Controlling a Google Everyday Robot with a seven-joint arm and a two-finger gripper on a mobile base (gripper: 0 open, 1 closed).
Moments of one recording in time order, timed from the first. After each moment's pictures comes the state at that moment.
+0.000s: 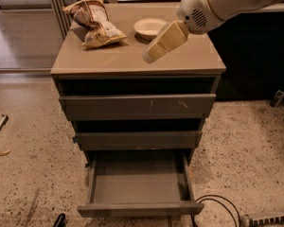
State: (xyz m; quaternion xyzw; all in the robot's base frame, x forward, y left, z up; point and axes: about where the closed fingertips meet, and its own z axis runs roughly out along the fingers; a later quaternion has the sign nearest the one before) arm 0.597 -0.058 0.989 -0.49 0.76 0.14 0.39
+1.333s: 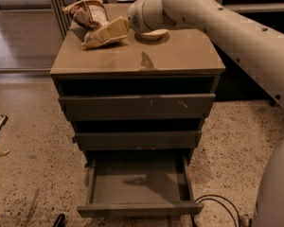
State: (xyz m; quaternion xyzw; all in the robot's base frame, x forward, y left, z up) arm 0.760 0.058 0.954 -0.37 0.74 0.20 0.52
